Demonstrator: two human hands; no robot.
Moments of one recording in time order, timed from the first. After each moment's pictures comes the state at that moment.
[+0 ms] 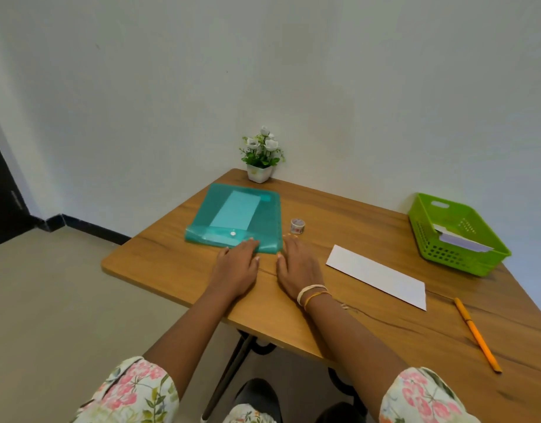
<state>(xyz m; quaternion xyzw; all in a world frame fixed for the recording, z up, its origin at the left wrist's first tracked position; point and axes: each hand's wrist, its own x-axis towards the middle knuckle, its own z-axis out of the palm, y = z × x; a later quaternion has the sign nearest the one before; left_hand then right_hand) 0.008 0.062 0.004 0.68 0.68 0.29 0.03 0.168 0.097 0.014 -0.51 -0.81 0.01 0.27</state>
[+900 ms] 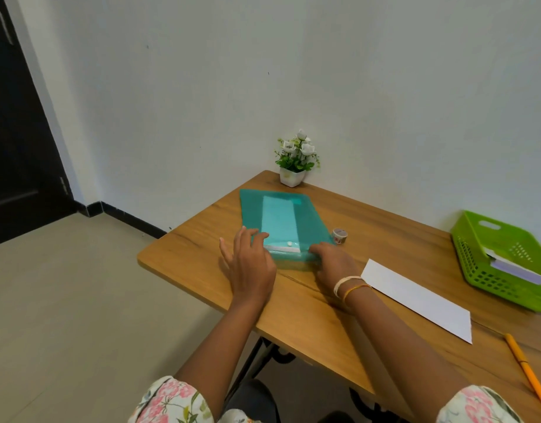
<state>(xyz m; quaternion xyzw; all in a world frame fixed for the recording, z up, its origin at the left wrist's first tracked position) 0.008 0.049 0.013 0.49 0.74 0.45 -0.12 0.167 0.126 0.050 -0.50 -0.86 0.03 0.12</state>
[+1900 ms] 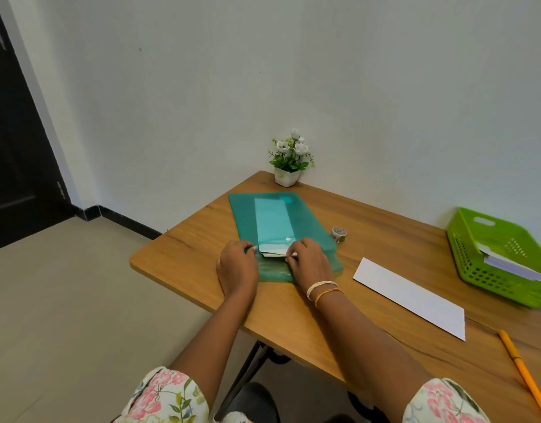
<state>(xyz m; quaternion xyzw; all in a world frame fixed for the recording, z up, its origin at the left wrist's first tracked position) -0.002 0.065 0.010 0.37 0.77 0.51 0.05 0.136 0.127 0.018 -0.48 -0.84 0.02 0.25</state>
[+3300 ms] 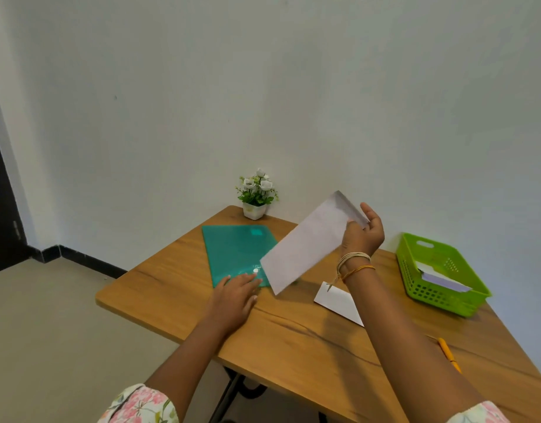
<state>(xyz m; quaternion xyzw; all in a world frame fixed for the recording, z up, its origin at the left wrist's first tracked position) 0.011 0.066 0.000 0.74 0.61 0.26 -0.06 0.228 0.135 0.168 -0.44 -0.35 0.27 0.78</state>
